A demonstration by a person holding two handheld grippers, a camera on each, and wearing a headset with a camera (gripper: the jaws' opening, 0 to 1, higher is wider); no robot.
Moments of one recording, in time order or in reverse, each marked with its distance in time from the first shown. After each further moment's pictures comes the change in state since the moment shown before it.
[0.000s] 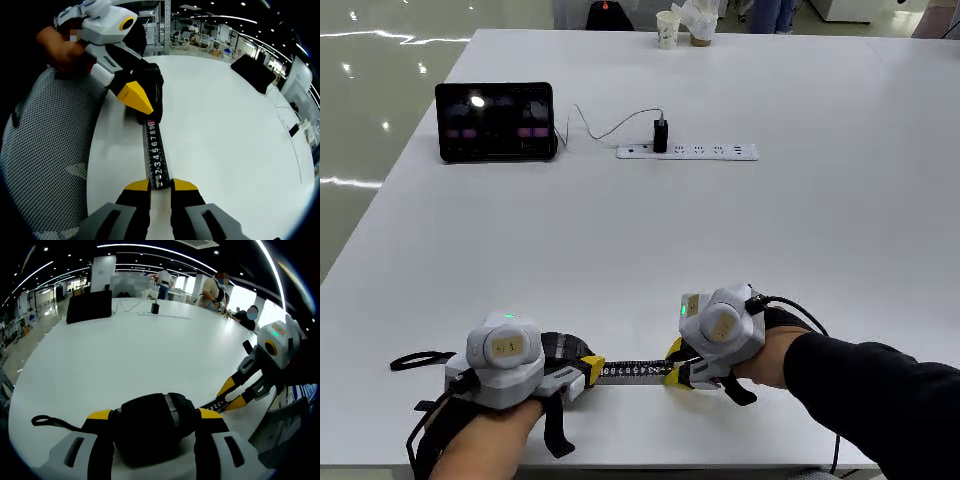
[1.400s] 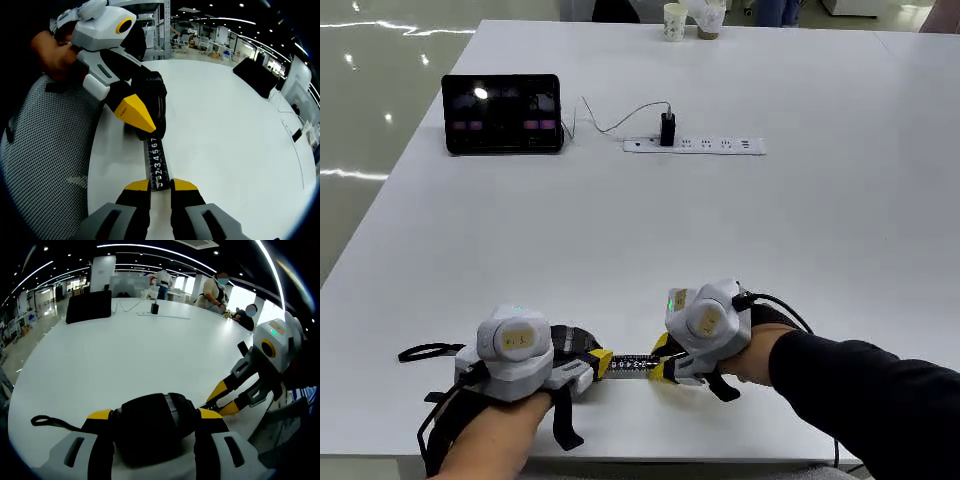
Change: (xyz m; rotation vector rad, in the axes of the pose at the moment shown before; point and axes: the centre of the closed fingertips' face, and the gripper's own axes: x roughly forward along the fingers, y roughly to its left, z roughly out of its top) left arm 0.001 0.000 0.000 -0.001 -0.001 -0.007; right arm 0.018 0.004 0.022 0.013 -0.032 0.007
